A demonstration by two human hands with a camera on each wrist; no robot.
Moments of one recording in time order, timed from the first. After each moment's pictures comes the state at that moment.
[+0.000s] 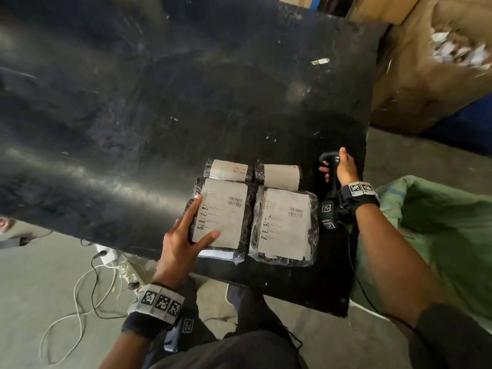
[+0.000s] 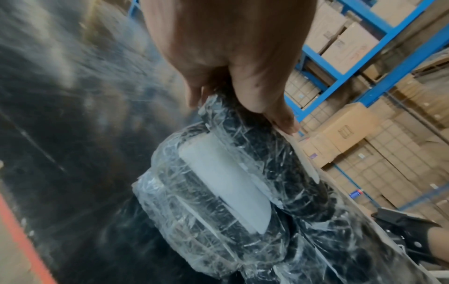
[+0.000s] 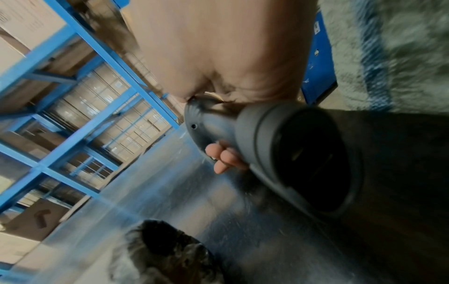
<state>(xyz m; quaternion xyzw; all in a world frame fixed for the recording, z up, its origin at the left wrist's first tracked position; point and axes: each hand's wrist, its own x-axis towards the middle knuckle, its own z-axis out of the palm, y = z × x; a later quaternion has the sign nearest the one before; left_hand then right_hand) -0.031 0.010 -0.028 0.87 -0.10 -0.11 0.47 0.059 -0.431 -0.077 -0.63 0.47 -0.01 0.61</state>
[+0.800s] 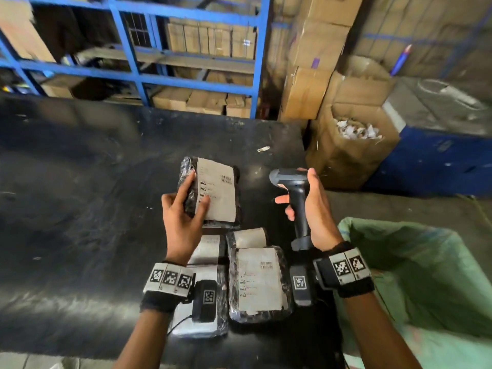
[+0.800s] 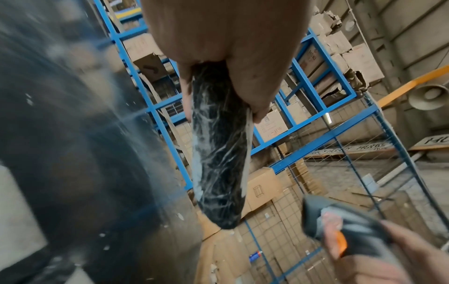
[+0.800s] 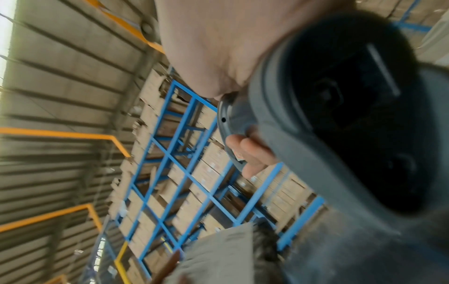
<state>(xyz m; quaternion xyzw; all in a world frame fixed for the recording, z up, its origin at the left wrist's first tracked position) 0.079 -0.094 0.093 0.81 -0.14 0.13 0.55 -0.007 -0.338 0.154 -0.58 0.28 -0.12 0.76</state>
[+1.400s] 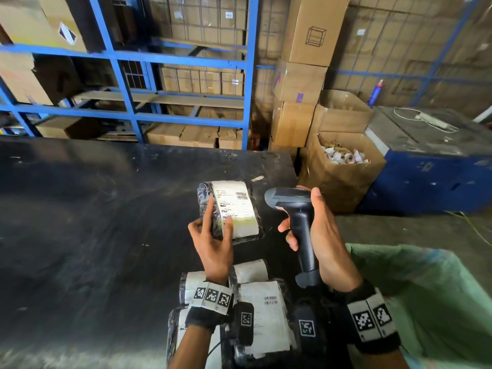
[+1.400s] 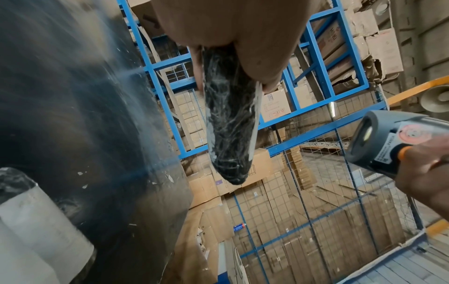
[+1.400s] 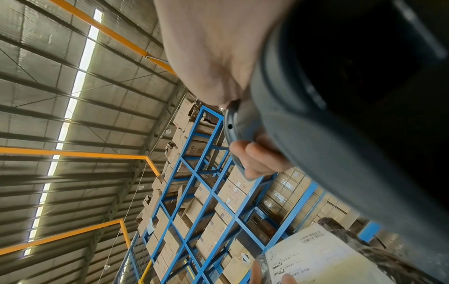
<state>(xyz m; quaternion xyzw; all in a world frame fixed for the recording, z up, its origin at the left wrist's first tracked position) 0.083 -0.167 0.084 0.73 -0.13 0.19 0.64 -0.031 -0.303 0.215 -0.61 0.21 -0.18 0.74</state>
